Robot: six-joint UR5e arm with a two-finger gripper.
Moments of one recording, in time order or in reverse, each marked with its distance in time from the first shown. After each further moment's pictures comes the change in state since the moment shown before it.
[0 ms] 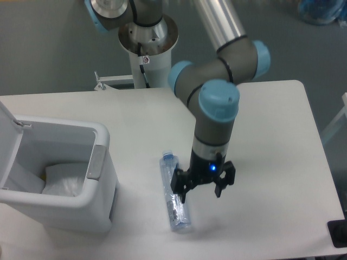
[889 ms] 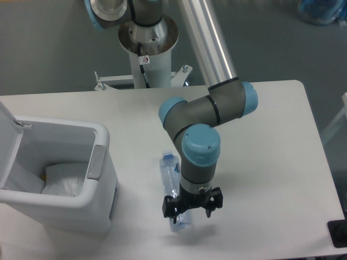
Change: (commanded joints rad) arm -0.069 -0.127 0.057 0.017 0.113 -0.018
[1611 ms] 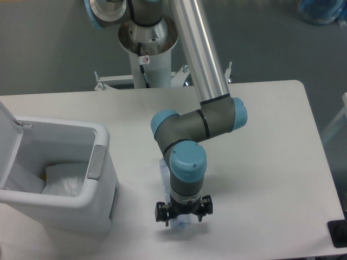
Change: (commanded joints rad) arm -0.034 -0.051 -0.002 0.002 0.054 0.045
